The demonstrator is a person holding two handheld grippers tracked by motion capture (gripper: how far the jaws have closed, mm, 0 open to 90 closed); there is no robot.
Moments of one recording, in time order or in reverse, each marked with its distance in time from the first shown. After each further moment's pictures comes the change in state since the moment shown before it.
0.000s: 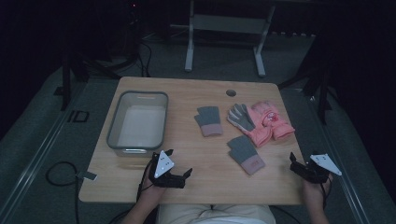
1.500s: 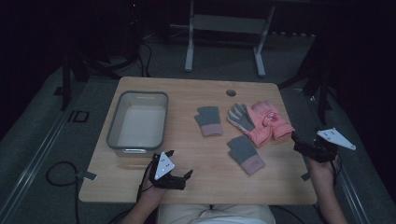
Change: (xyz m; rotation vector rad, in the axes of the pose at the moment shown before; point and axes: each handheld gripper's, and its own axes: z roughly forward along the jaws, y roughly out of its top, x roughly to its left) left arm -0.002 -0.002 -0.001 -0.009 -0.012 0.007; right arm 0.006 0.106 -0.014 -0.048 0.124 -0.034
